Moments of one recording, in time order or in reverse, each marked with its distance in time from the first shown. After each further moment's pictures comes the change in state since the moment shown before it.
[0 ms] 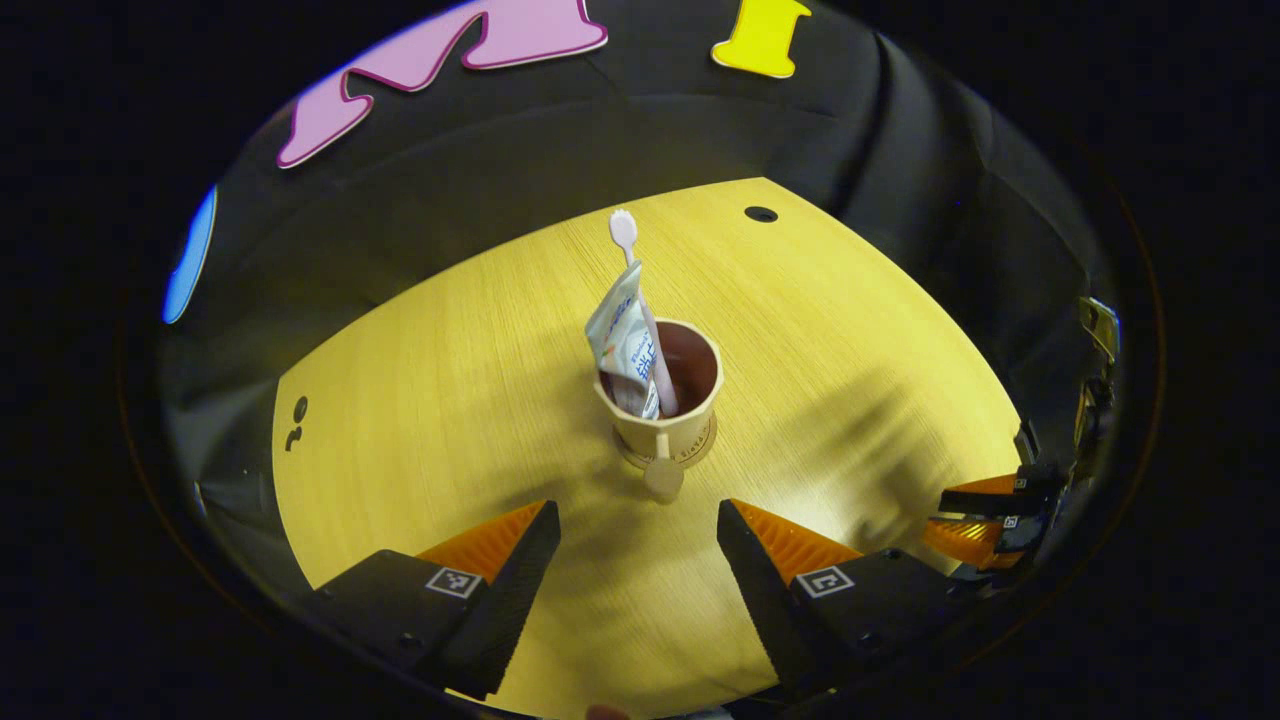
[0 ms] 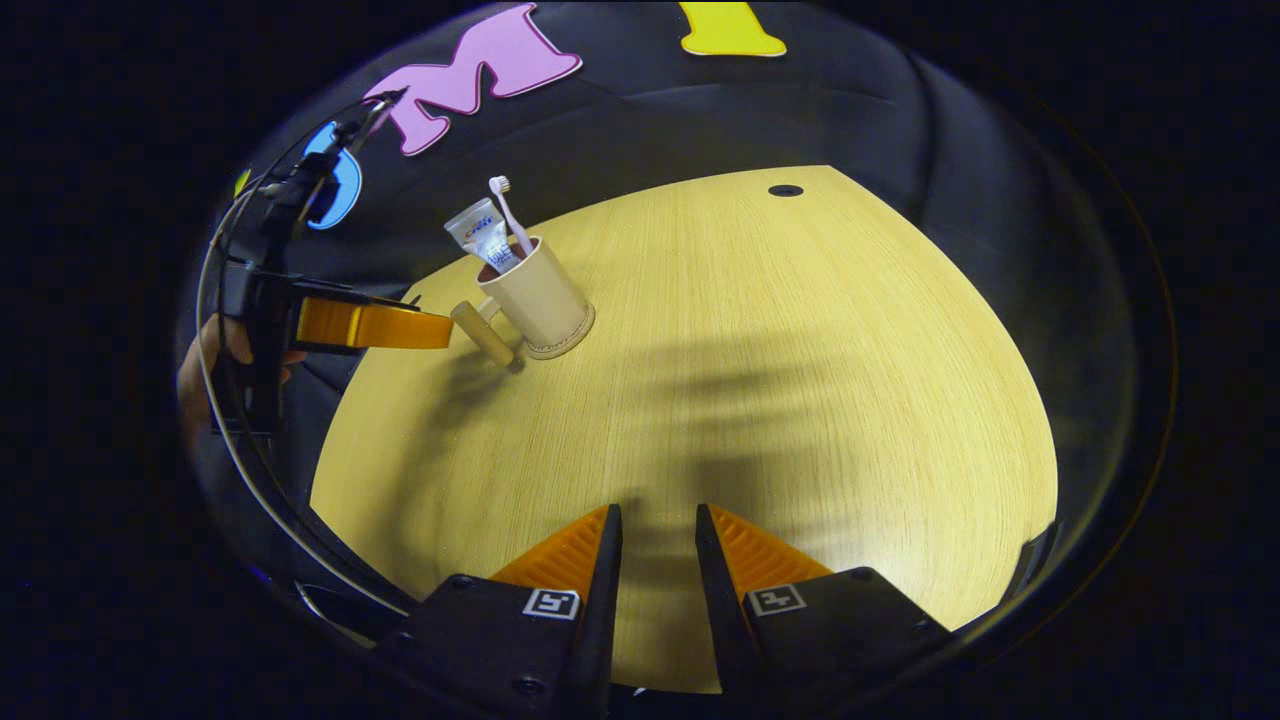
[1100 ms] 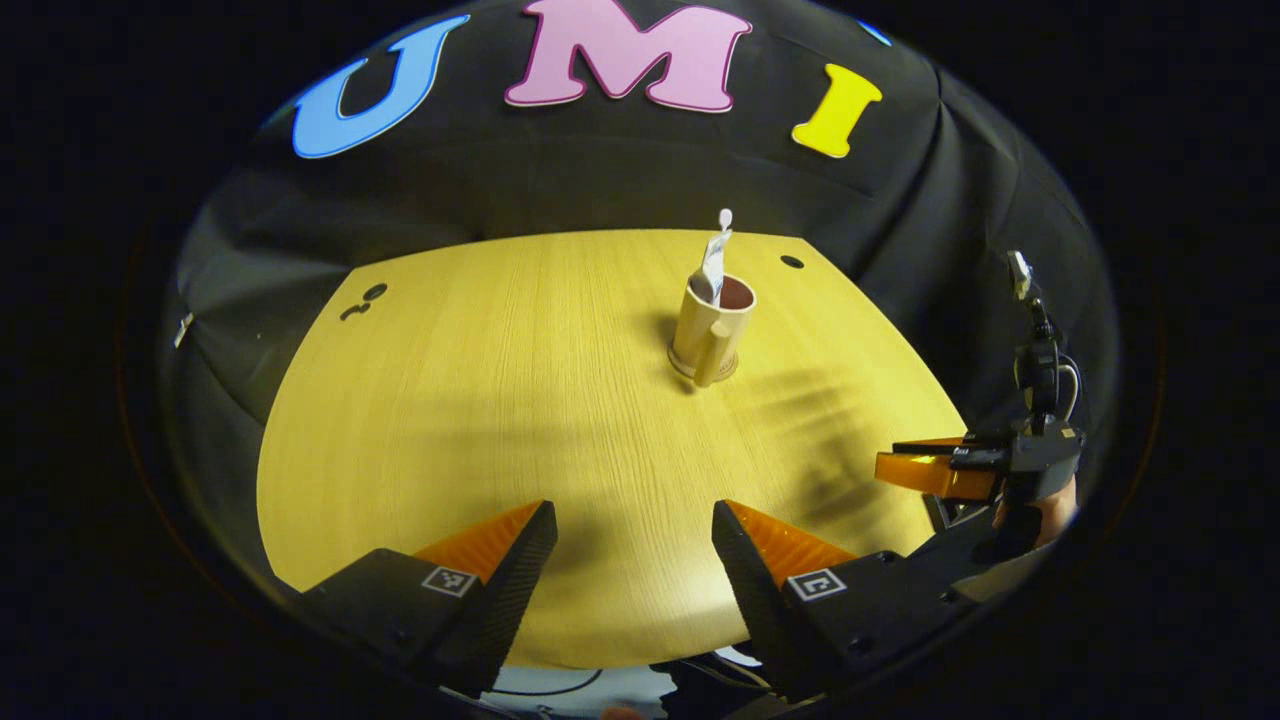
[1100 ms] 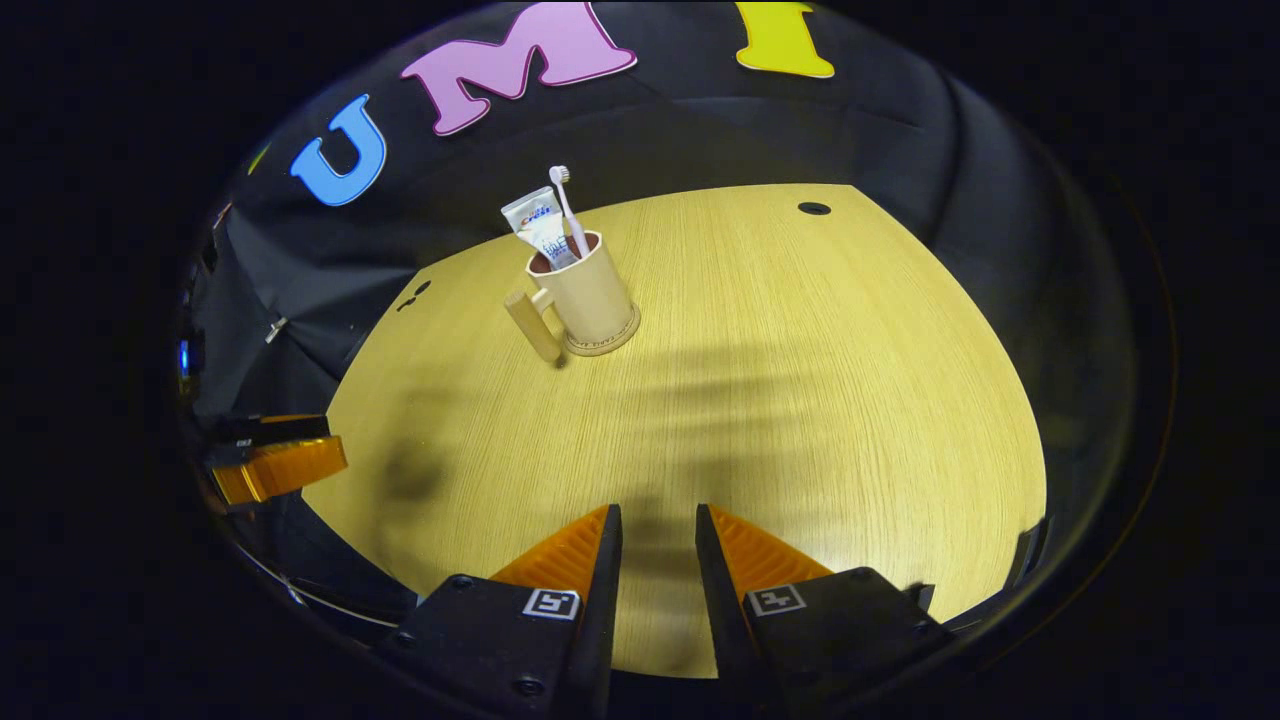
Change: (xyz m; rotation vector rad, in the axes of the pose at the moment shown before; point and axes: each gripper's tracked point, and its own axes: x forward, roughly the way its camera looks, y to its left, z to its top) left arm -0.087 0.024 -0.138 -0.290 -0.137 -0.007; right arm -0.010 0.049 0.001 -0.049 0.000 -0.037
